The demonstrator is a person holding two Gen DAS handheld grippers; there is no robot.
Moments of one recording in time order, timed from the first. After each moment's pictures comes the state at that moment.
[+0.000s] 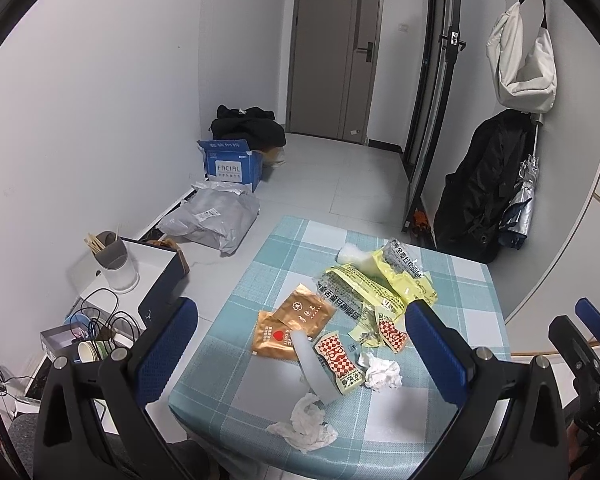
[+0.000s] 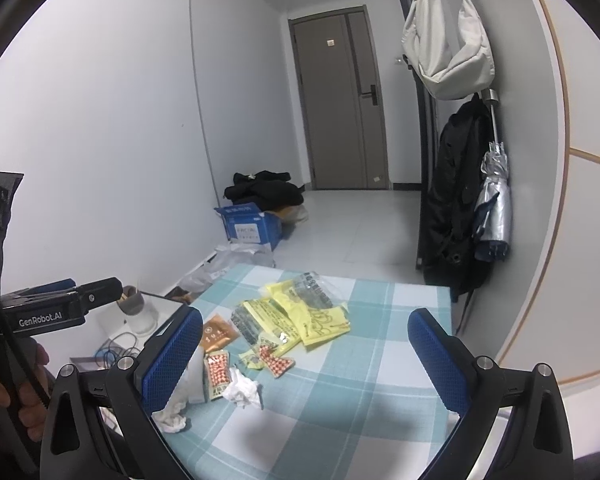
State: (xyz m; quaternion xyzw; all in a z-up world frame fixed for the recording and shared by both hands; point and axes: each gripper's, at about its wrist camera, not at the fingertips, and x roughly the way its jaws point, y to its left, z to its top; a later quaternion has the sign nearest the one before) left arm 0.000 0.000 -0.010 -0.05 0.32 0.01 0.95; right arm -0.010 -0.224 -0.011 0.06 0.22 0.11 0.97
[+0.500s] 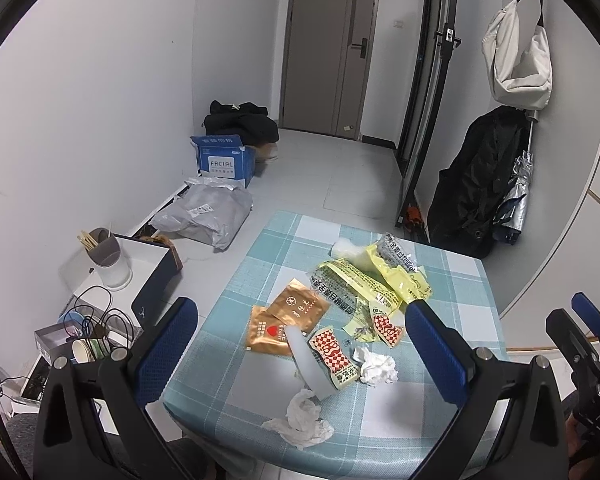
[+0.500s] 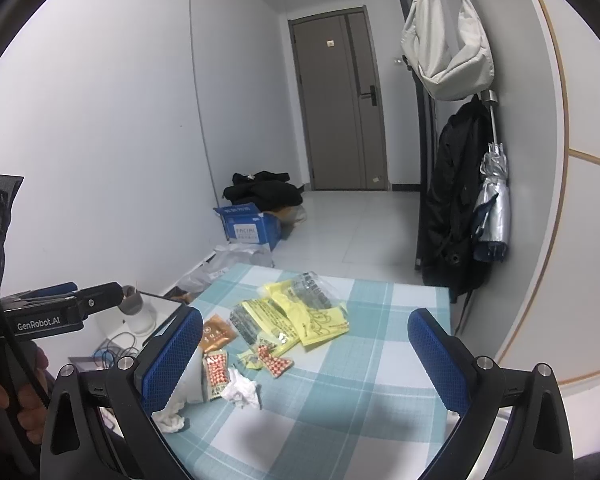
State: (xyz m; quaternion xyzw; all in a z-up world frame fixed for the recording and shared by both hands) left arm -0.001 0.004 -0.013 -0.05 0.33 0.00 0.94; right arm -0.011 -0.224 -0.011 0.05 0.22 0.11 0.97
